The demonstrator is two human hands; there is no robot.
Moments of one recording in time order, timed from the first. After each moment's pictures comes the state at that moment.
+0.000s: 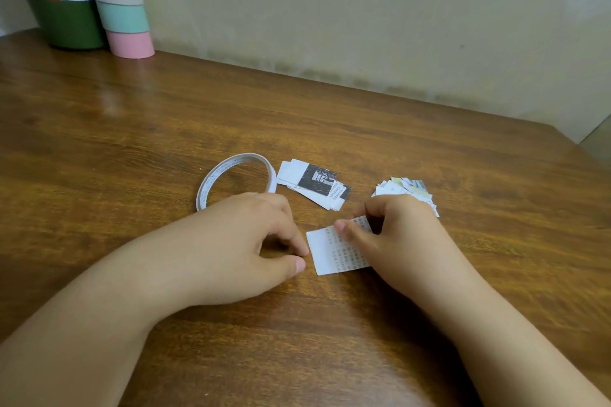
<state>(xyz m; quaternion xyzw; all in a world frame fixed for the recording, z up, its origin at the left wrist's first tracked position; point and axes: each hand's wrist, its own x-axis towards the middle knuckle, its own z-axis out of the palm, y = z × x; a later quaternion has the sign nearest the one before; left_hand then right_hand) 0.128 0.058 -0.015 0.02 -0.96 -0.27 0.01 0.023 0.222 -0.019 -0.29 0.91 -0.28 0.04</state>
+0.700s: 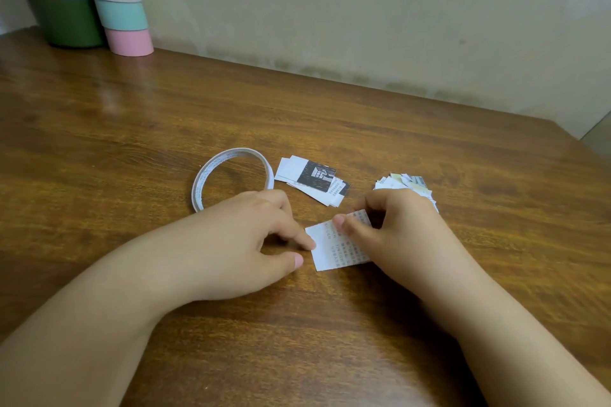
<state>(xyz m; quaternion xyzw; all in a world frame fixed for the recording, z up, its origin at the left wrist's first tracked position) 0.126 0.058 -0.019 0.01 -0.96 -0.29 0.00 0.022 0.224 -0.018 -0.29 0.91 -0.29 0.05</state>
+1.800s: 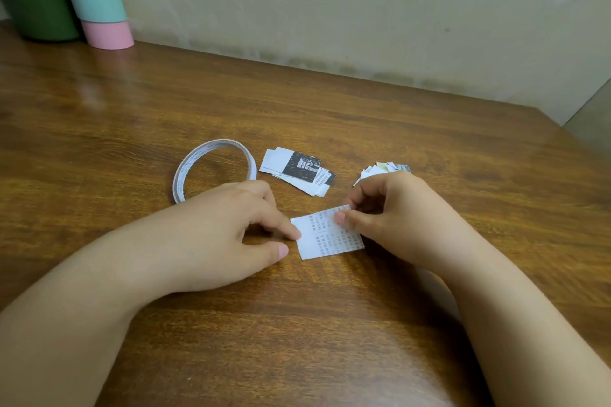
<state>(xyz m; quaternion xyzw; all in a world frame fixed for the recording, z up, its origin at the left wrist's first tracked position) 0.126 0.057 -0.020 0.01 -0.96 -0.29 0.00 0.006 0.237 -0.012 -0.32 0.90 -0.28 0.09</state>
